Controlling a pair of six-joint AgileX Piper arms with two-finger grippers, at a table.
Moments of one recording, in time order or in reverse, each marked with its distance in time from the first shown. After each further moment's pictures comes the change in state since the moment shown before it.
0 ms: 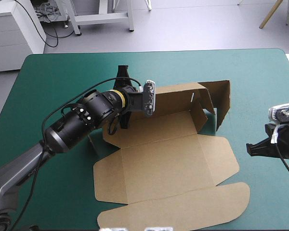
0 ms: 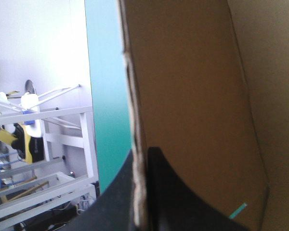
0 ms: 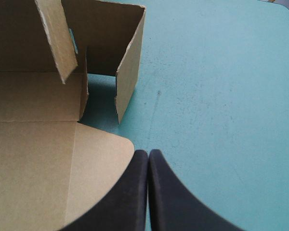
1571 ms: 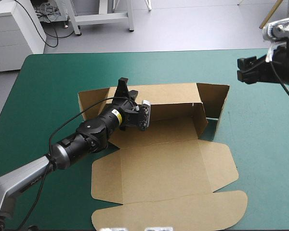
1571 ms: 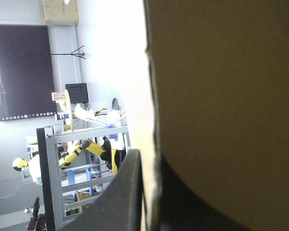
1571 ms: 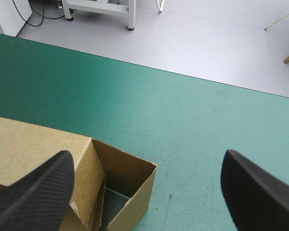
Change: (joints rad) left arm 0.051 -0.033 0.424 0.922 -0.512 -0.766; right arm 0.000 0.492 -0.672 0.111 0.059 -0.055
